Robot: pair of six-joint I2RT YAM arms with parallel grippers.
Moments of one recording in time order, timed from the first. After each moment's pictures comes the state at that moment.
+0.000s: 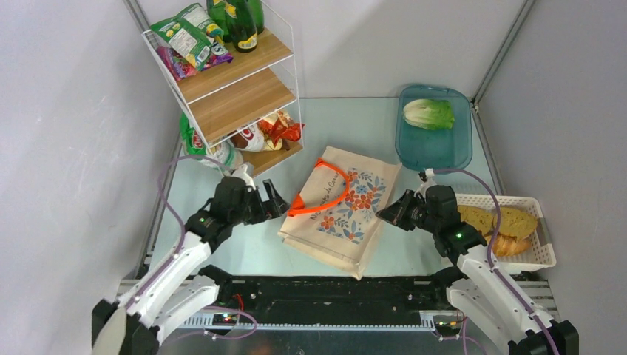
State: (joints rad) left arm -0.43 0.79 0.58 -0.47 0.12 -0.67; right arm 0.37 0.71 0.44 -0.28 -0.34 0.83
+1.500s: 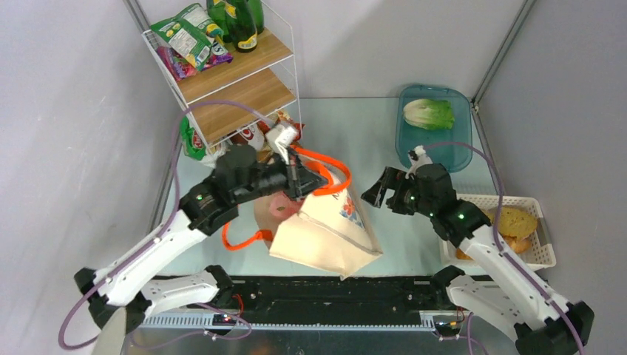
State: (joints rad) left arm -0.78 0.96 1.14 -0.34 0.29 -0.51; right arm 0.53 0.88 0.76 -0.46 -0.19 0.72
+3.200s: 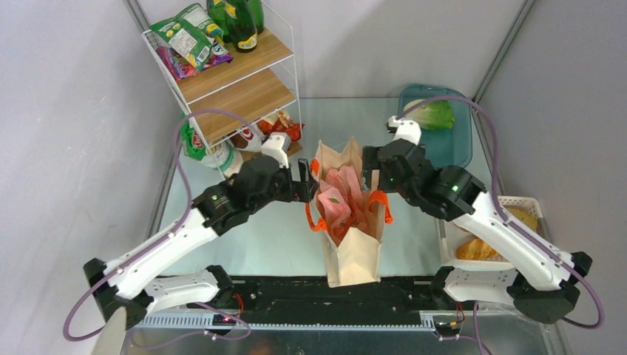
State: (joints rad) left arm -0.87 1.00 1.07 -0.54 -0.24 -0.56; right arm 0.89 1.13 1.41 -0.97 0.52 0.60
